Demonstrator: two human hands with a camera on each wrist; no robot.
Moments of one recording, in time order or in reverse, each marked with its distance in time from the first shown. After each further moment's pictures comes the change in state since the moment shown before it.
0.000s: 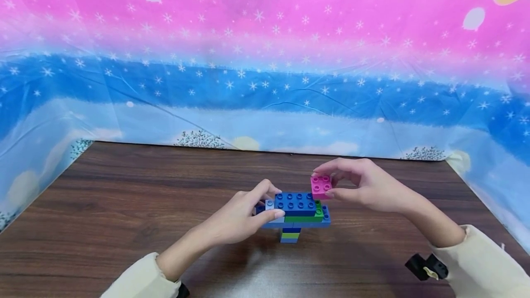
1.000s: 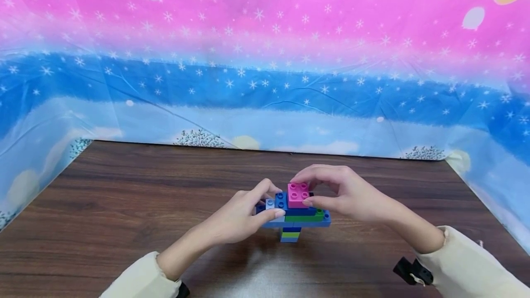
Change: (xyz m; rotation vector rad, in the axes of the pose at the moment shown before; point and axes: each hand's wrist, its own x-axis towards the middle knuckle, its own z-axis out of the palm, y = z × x) left_hand 0.000 0.000 0.001 -0.026 -0.012 0.015; right_hand 0.016 -0.019 0.028 0.017 -0.009 -0.100
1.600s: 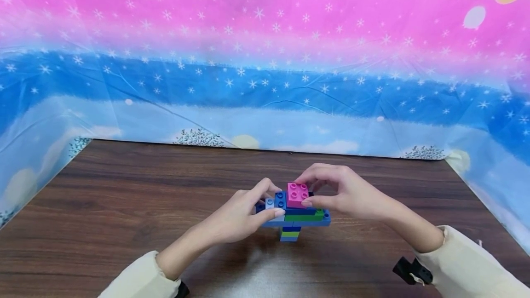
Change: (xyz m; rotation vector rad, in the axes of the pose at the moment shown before) left_hand 0.000 0.000 0.000 -0.004 -0.008 -0.025; right_hand 0.000 0.003 -0.002 0.006 -0.036 0.093
